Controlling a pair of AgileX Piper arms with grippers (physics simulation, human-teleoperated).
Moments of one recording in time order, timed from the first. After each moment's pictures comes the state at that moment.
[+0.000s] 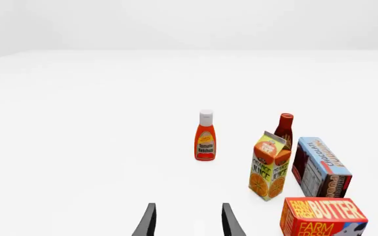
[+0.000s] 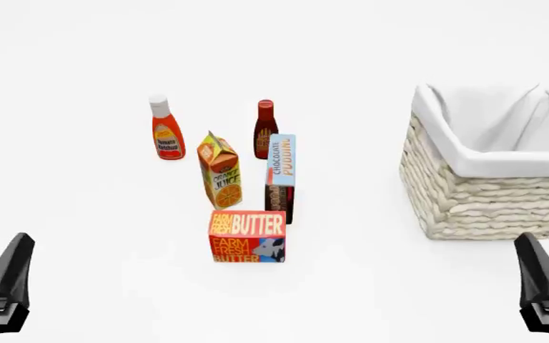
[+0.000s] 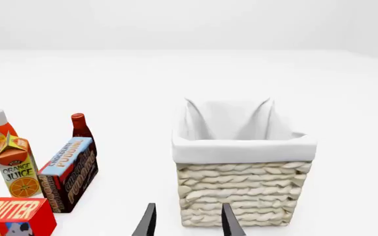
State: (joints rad) left arm 0.00 0.00 0.00 0.00 0.00; right arm 0.00 0.00 0.00 0.00 0.00
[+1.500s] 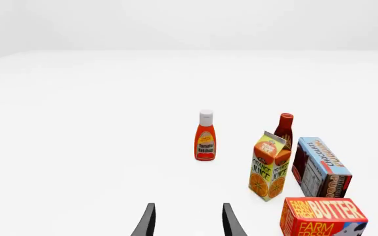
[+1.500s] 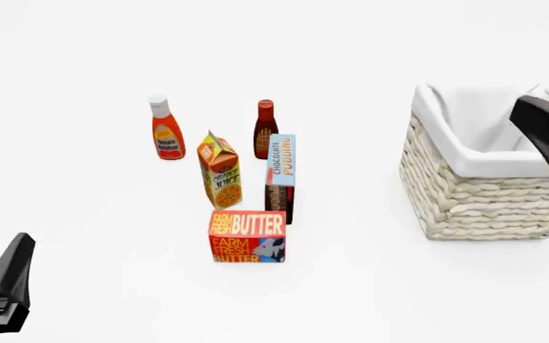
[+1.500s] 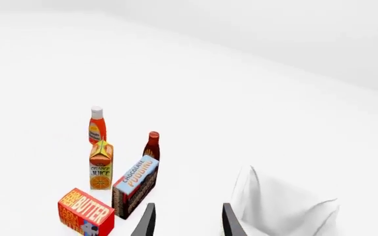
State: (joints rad) left arm 0.00 0.00 0.00 0.00 0.00; right arm 0.38 0.49 -0.73 0.35 -0.19
